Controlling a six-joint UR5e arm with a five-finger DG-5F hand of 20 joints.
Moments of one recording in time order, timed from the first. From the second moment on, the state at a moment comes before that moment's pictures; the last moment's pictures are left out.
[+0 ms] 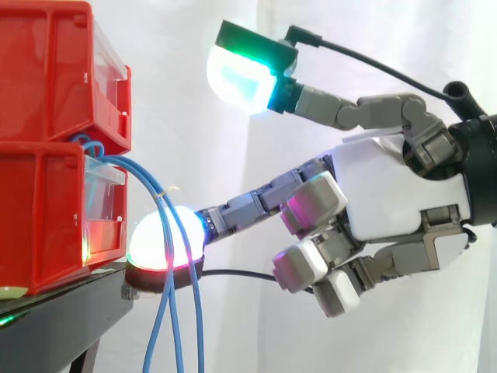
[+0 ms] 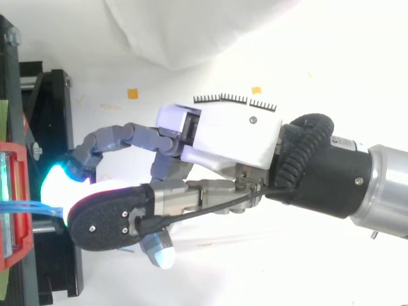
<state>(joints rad) 0.24 -2.33 -1.01 -3.11 -1.08 0.03</state>
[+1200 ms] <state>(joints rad) 0.26 -2.33 -1.01 -3.08 -1.06 0.12</state>
